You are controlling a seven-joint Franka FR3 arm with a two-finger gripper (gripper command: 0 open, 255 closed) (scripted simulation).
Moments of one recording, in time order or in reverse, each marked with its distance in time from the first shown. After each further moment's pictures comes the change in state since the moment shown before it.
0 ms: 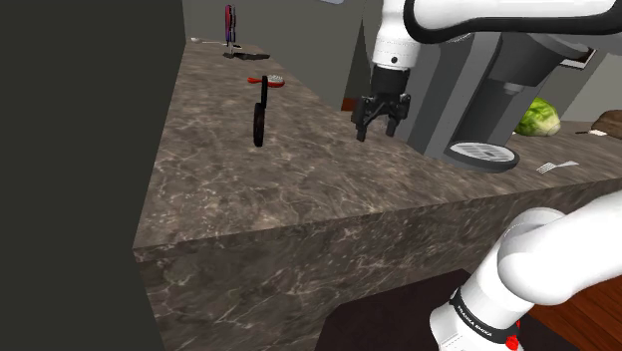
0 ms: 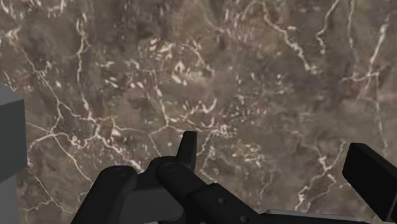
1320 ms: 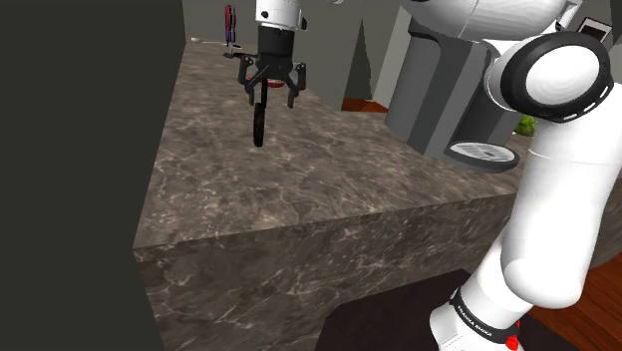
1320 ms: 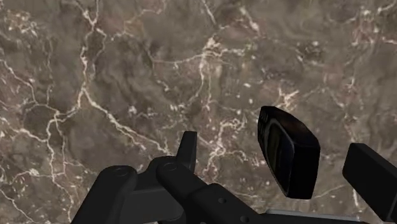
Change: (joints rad) arm 0.102 0.797 0.168 0.942 -0.040 -0.143 0.425
